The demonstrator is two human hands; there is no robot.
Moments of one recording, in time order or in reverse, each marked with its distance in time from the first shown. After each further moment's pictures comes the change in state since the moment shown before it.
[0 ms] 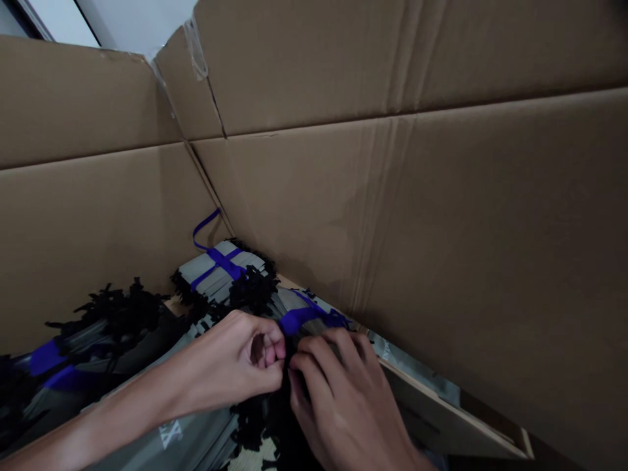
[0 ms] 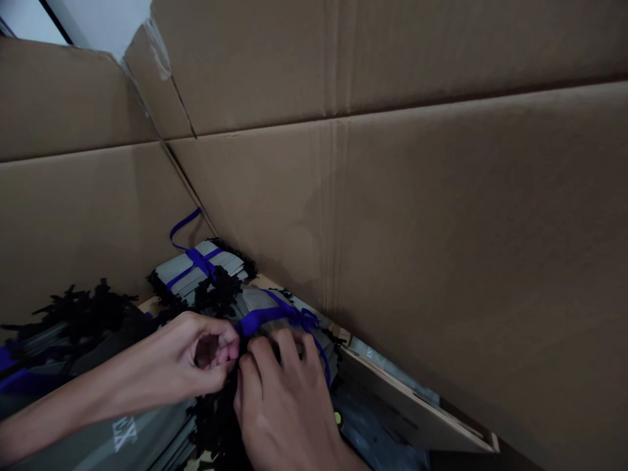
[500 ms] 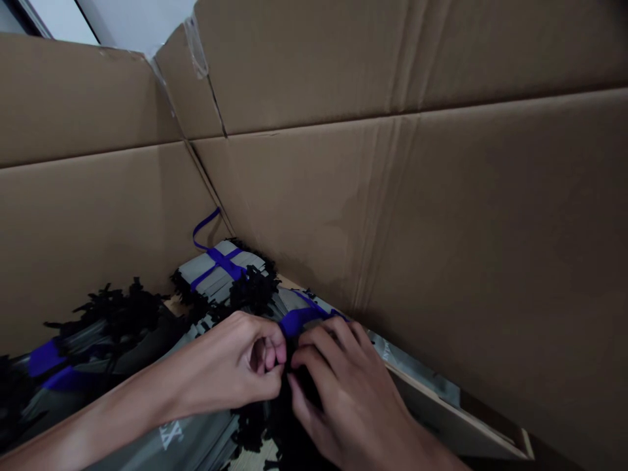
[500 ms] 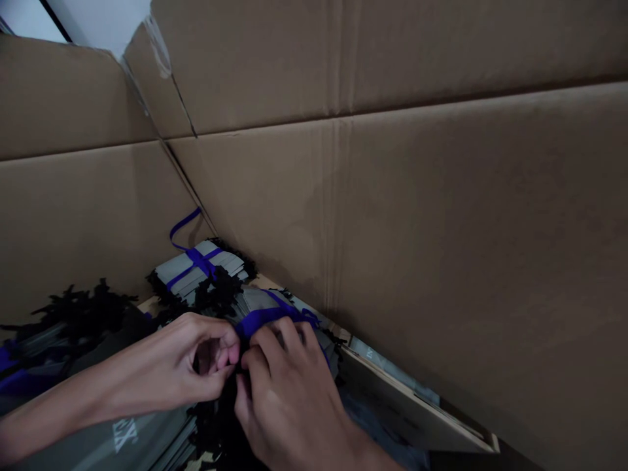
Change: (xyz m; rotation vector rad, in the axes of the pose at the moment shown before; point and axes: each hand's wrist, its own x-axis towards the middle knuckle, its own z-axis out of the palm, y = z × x) left_hand -0.003 0.016 -0.009 0.040 -0.044 0.042; right_hand 0.004 0.011 -0.003 0.138 -0.105 0.037
